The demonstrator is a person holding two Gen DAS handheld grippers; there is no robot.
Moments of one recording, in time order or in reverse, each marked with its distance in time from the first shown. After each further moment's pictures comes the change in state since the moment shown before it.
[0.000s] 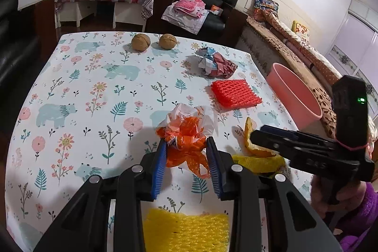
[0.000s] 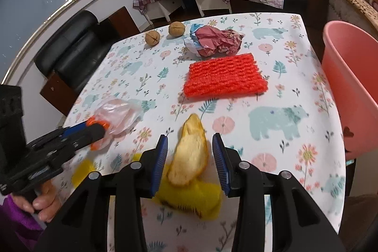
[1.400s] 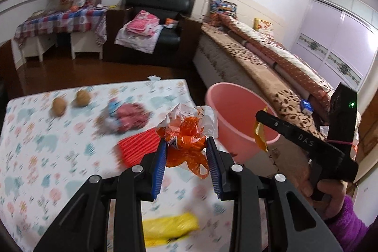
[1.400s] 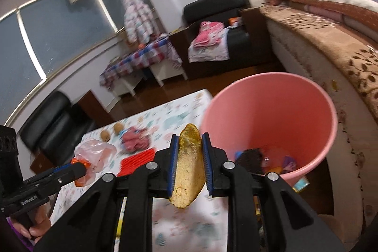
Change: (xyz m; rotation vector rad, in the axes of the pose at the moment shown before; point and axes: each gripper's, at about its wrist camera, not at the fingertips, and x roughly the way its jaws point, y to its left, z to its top) left arm 0.019 -0.144 0.070 0.193 -0.071 -0.158; right arm -0.124 -0.132 0.018 0.256 -0.431 -0.130
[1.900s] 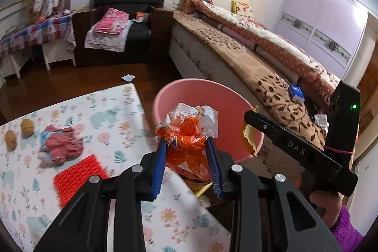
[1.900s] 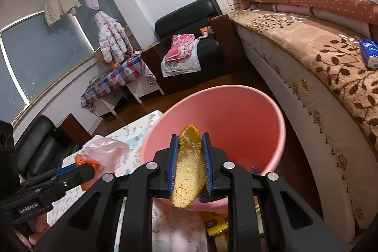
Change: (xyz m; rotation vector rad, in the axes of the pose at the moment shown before) left arm 0.091 -0.086 0.029 0.128 0.075 -0.067; right arm -0.001 -0.084 0.013 0.095 -0.071 -0.096
